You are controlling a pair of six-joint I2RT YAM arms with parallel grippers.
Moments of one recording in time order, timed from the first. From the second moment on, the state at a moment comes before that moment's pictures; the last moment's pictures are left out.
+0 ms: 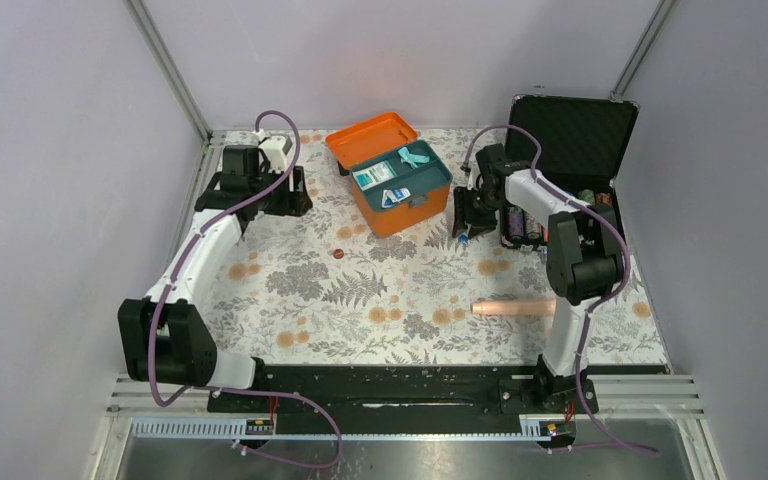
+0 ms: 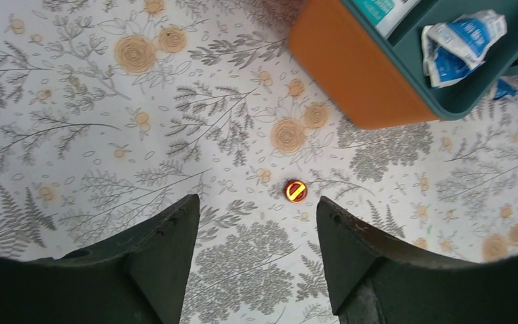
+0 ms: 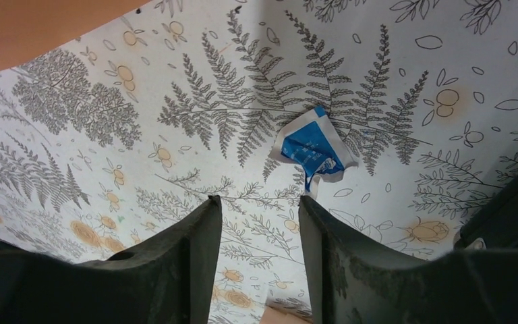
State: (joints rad) left arm -0.08 1.39 1.16 -0.47 0.31 -0.05; right arm 0.25 1.95 1.44 -0.74 -0.30 0.17
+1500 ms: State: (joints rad) left arm -0.06 1.40 1.26 -0.53 0.23 0.11; right arm 0.23 2.18 1.68 -0.92 -0.23 0.21
